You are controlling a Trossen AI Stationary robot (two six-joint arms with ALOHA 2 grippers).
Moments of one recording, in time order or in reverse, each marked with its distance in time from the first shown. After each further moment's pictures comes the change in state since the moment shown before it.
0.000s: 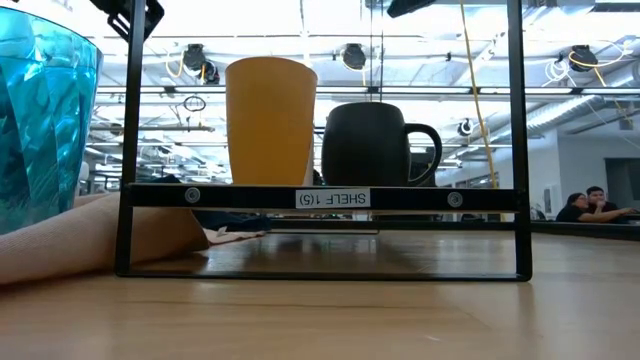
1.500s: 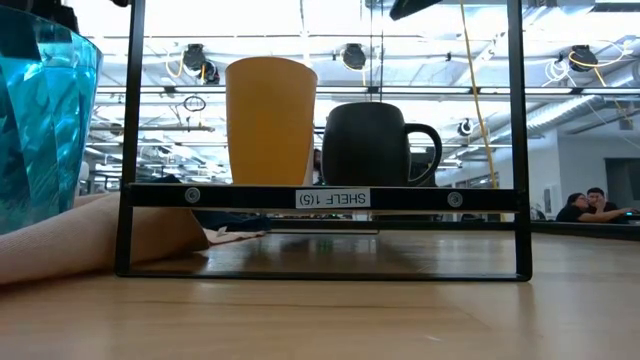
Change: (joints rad) left arm -0.039 0.413 0.559 -1.192 0.071 -0.643; right arm -0.003 -0.001 -0.009 -0.009 0.000 -0.114
